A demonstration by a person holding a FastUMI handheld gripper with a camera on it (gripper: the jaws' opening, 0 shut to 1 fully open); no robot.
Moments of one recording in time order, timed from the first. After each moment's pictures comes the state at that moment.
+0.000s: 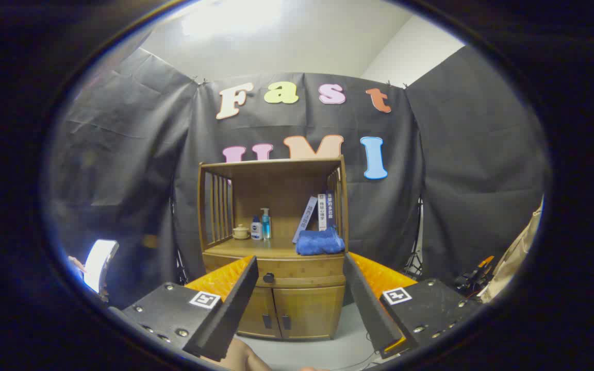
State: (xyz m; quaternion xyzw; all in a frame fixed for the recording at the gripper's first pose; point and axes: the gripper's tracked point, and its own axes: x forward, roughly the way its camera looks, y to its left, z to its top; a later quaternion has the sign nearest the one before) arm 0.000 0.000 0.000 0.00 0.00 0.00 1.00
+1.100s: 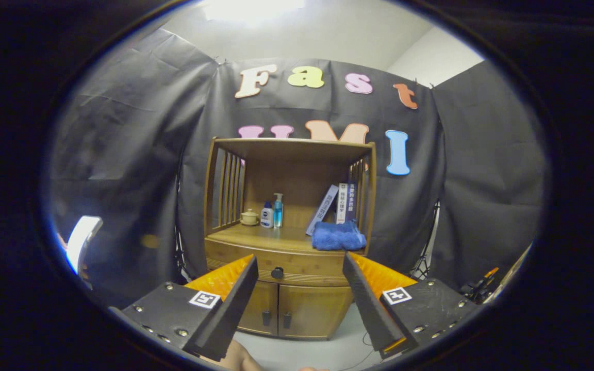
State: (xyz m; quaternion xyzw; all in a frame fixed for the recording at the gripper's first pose) arm 0.082 0.051 -0.042 -0.05 0.04 0.03 1.00
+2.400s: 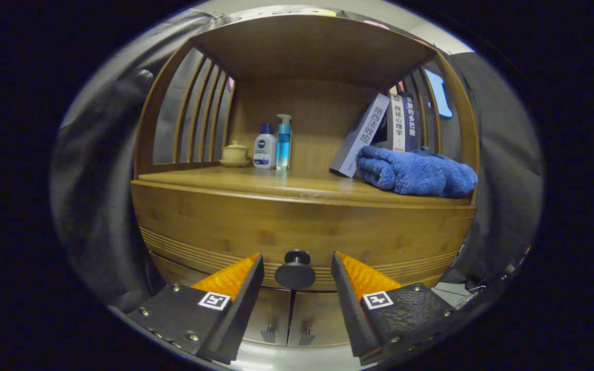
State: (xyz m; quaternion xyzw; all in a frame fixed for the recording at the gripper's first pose) arm 0.353 0.116 -0.282 -0.05 0.14 0.01 0.99
